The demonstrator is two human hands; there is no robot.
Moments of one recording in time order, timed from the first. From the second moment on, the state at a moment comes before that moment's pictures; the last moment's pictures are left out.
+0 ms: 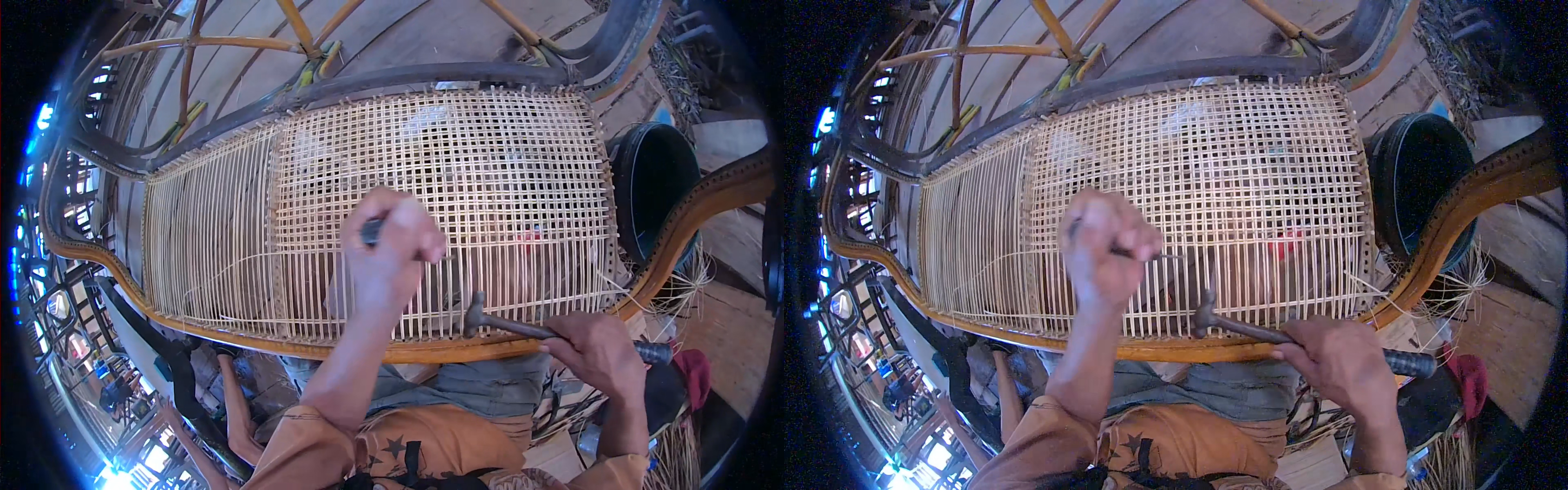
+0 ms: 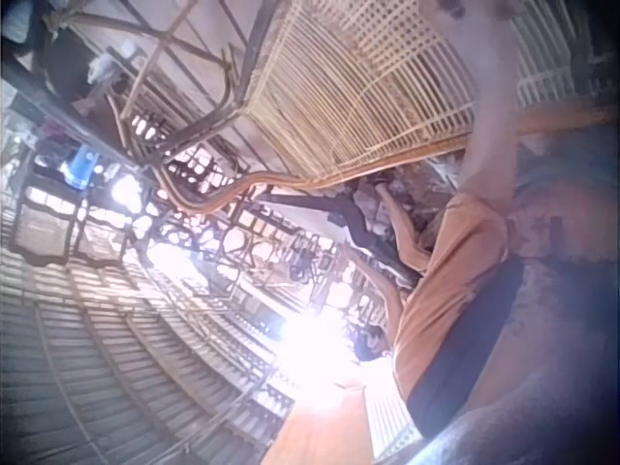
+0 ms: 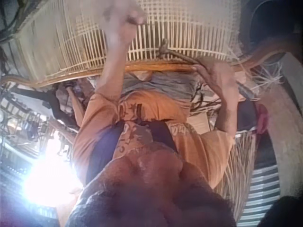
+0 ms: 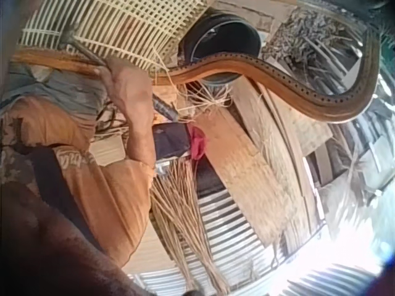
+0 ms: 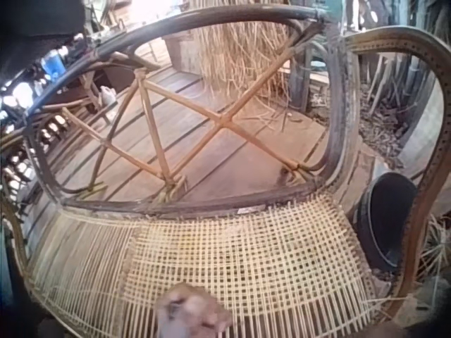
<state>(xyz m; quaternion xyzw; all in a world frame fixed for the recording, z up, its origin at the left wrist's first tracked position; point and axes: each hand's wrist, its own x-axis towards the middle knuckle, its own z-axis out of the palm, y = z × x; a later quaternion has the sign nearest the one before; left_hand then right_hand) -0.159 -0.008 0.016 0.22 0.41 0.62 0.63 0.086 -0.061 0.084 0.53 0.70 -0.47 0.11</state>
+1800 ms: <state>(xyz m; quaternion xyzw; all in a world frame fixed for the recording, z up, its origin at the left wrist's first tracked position) -0.096 0.004 -0.008 0.35 0.49 0.50 0.62 0.101 -0.047 0.059 0.53 0.71 -0.45 0.12</state>
